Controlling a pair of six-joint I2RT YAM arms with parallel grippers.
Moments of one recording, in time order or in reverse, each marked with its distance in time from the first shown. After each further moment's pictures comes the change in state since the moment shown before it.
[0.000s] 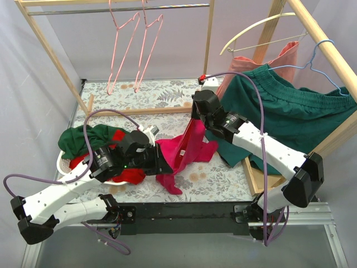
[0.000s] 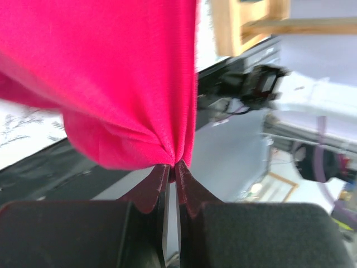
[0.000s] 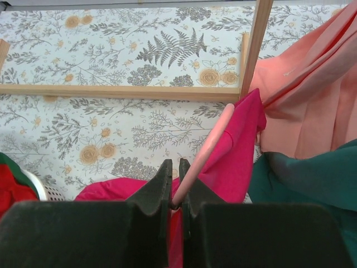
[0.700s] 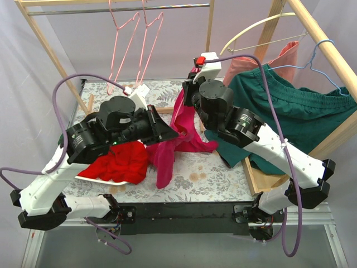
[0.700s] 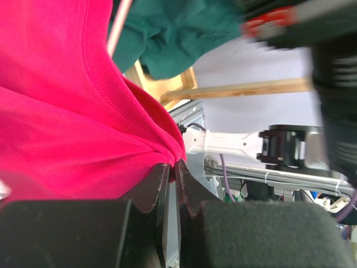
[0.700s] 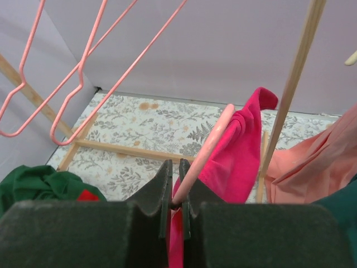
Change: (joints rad) left arm 0.006 0.240 0.661 -0.166 -0.130 -0.024; right arm 0.255 -0.019 0.413 -0.045 0.238 -0.217
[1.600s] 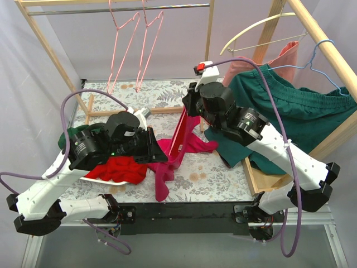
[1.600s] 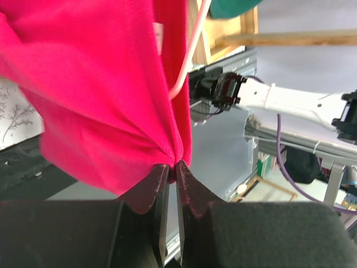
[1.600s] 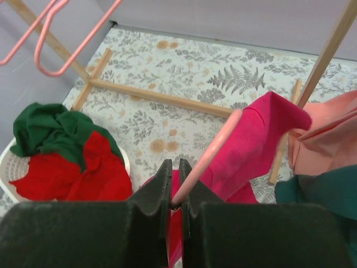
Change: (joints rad) left arm 0.001 -0.103 -0.145 -0.193 0.062 0.036; right arm -0.099 -0.035 -0.057 -0.197 -0.276 0.147
